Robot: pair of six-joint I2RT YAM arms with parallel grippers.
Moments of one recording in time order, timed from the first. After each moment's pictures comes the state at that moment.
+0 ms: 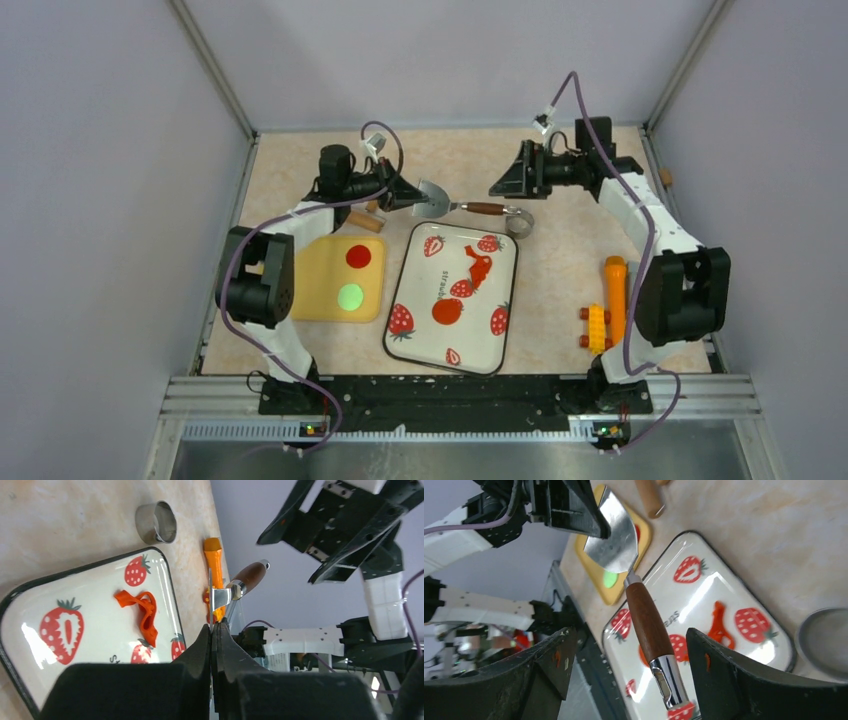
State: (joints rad) left arm -0.21 1.78 1.12 0.32 1.02 -0.96; right arm 0.14 1.61 1.41 -0.49 -0.93 0.24
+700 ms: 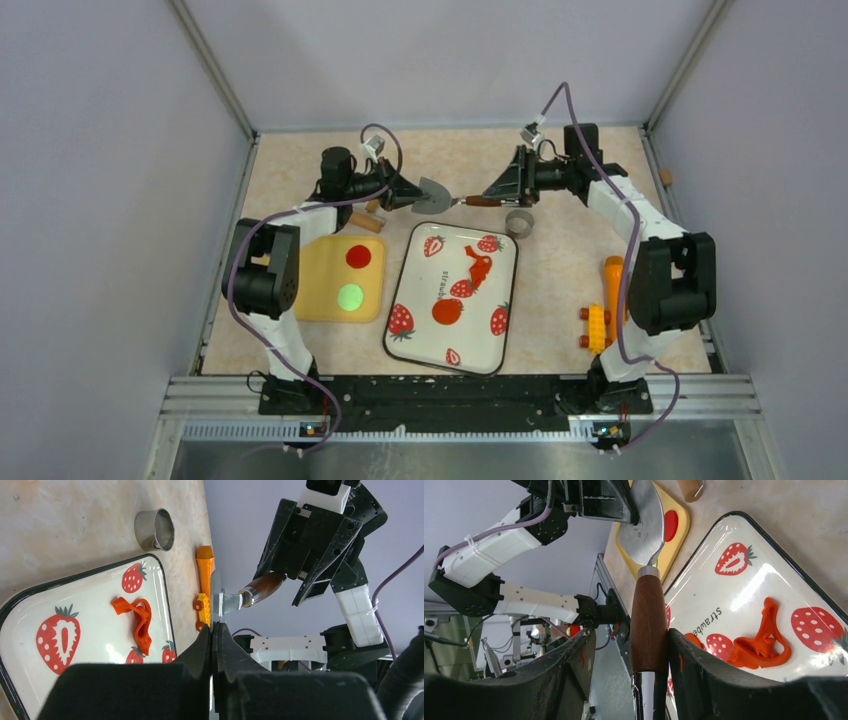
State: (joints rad) left arm -0.21 1.85 1.11 0.46 1.02 -1.11; right arm 0.17 1.69 1.31 -0.32 -1.10 0.52
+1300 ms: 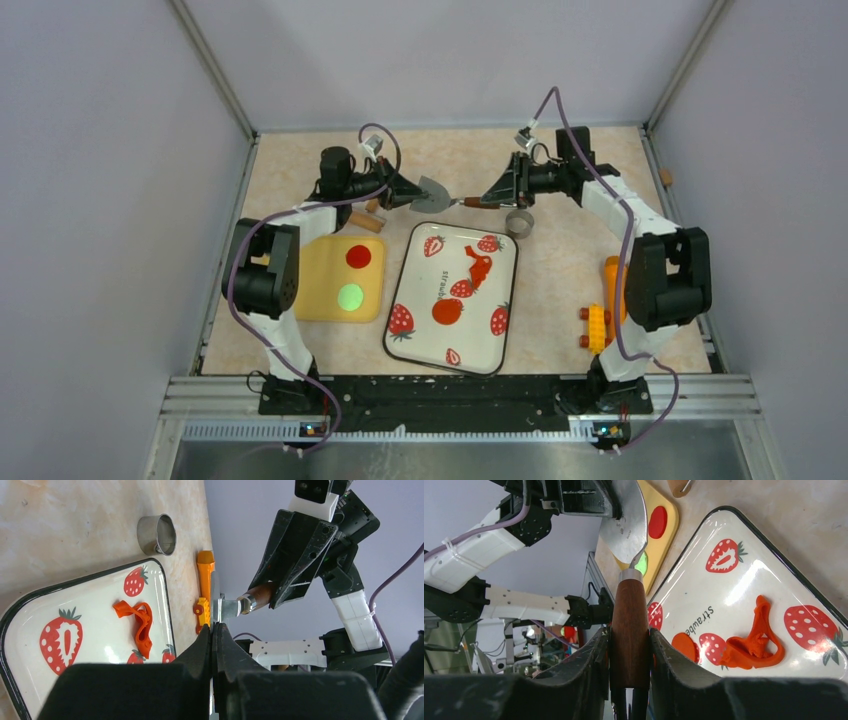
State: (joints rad) left arm -0.20 1.85 1.11 0.47 1.01 -1.13; right arm 0.20 1.71 1.31 -0.32 -1.05 0.51
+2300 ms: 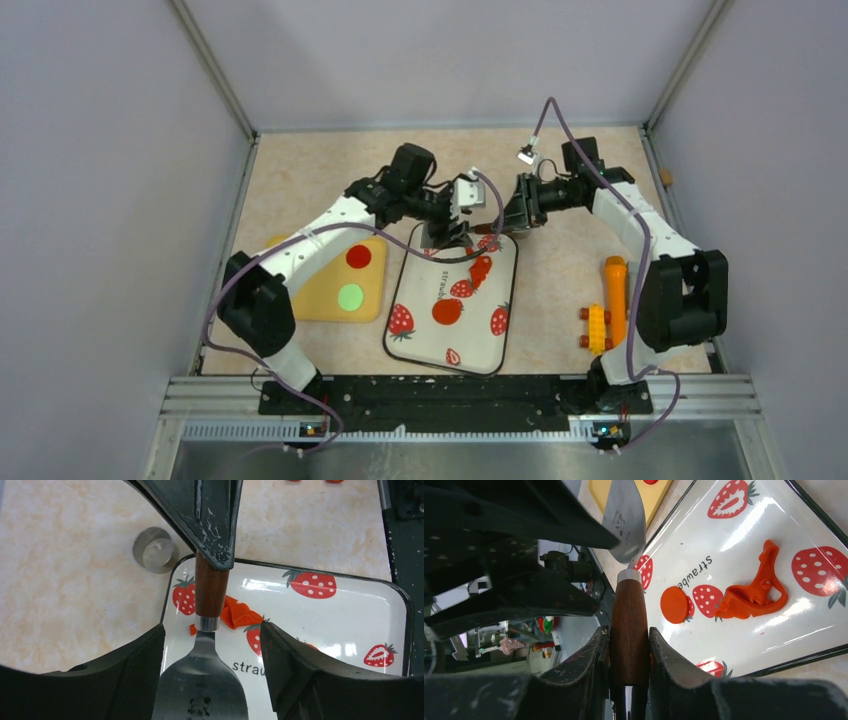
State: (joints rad) left arm -0.64 1.62 1.44 -0.48 0.72 0.64; right arm 0.19 1.60 1.28 -0.69 -1.05 0.14
